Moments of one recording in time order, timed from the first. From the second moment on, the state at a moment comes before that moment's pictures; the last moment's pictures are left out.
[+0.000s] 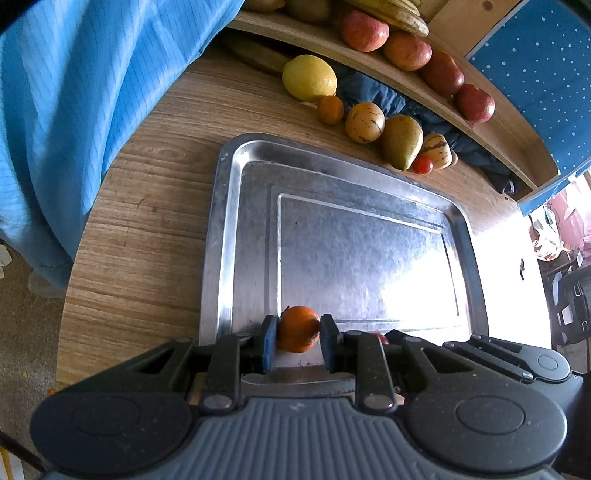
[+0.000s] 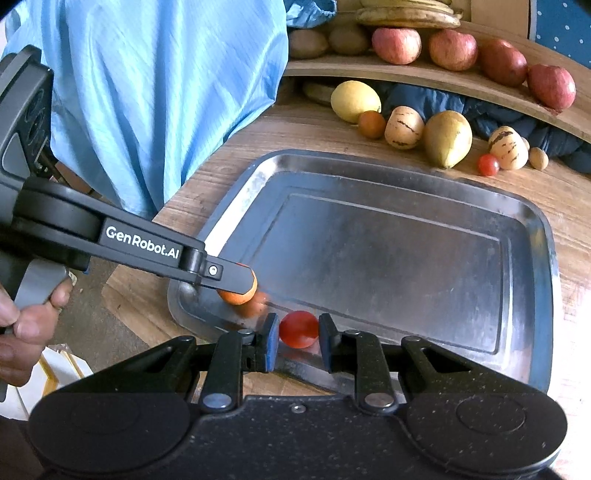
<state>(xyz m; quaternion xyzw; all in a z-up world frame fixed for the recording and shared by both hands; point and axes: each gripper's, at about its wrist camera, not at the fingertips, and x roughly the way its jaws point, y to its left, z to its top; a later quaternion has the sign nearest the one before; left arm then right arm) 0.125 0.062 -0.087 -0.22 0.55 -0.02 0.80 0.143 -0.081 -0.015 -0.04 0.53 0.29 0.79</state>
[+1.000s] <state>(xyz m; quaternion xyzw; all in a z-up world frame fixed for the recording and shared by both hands) 0.095 0.054 -0.056 -0.17 0.55 -0.01 0.82 0.126 -0.101 0.012 -0.03 0.51 0.27 0.82</state>
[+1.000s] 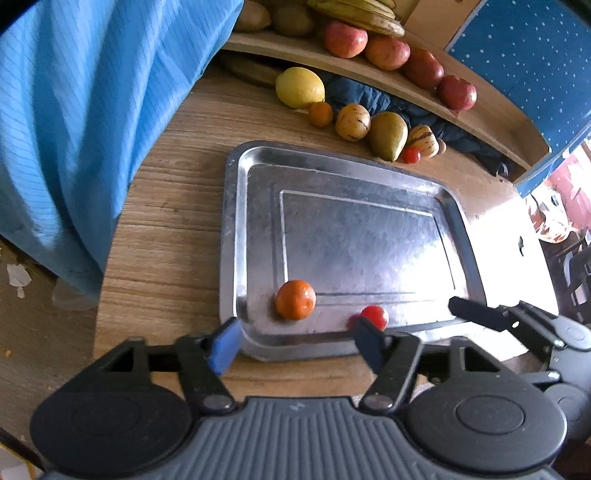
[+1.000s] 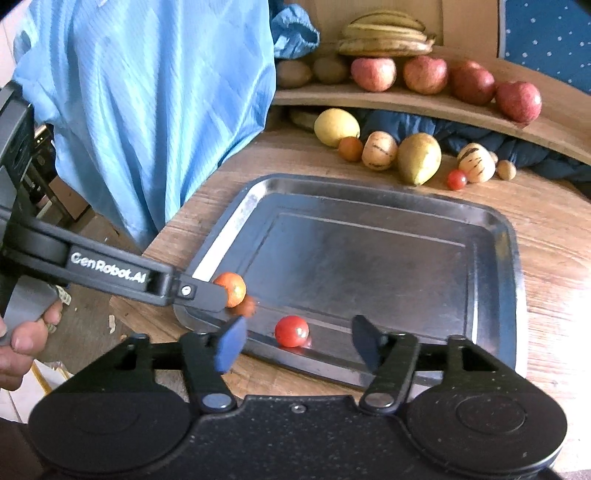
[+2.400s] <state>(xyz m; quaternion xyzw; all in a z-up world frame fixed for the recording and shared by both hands) 0.139 0.051 -0.055 -0.08 0.59 0.03 0.80 0.159 -0.128 0.009 -0.04 0.56 0.17 0.81</state>
